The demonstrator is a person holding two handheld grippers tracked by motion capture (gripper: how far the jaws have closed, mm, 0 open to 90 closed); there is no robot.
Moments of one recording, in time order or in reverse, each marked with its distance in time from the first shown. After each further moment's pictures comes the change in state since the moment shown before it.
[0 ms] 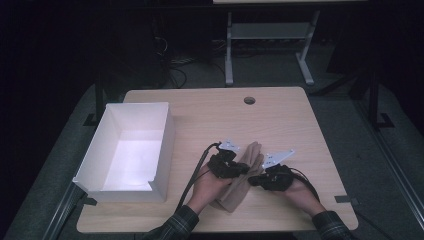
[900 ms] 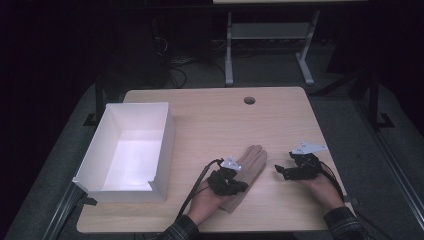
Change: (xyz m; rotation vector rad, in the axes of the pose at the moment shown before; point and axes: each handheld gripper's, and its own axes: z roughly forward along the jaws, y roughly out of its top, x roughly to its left) left arm -0.017 -0.041 0.012 0.097 -0.037 0.033; right arm -0.056 -0.040 -0.044 -0.072 -0.434 0.179
